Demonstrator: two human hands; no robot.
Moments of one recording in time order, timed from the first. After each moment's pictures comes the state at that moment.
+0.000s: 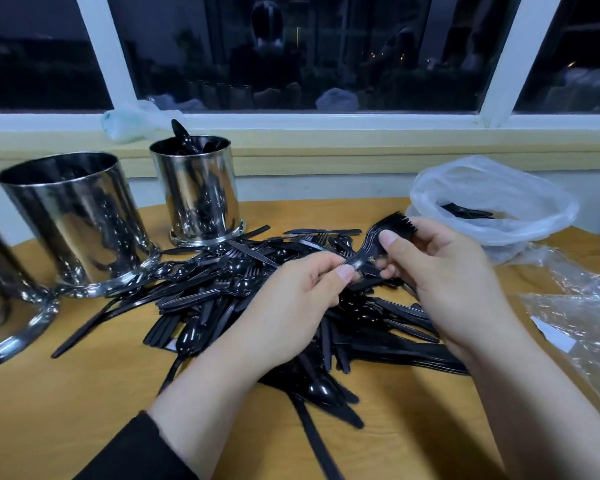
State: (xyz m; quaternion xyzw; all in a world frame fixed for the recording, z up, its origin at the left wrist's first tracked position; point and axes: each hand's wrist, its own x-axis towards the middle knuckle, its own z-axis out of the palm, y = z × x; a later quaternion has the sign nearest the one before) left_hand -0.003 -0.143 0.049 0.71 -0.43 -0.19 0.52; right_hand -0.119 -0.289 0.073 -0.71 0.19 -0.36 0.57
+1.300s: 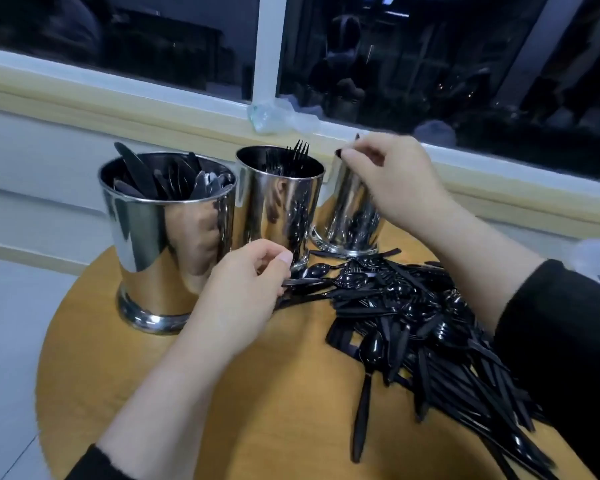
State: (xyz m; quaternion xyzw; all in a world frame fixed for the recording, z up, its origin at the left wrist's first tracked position) left_hand 0.132 0.080 0.051 0.78 -0.18 -0.04 0.60; right_hand 0.134 -0.127 0.159 -0.93 0.06 -0.29 0.22
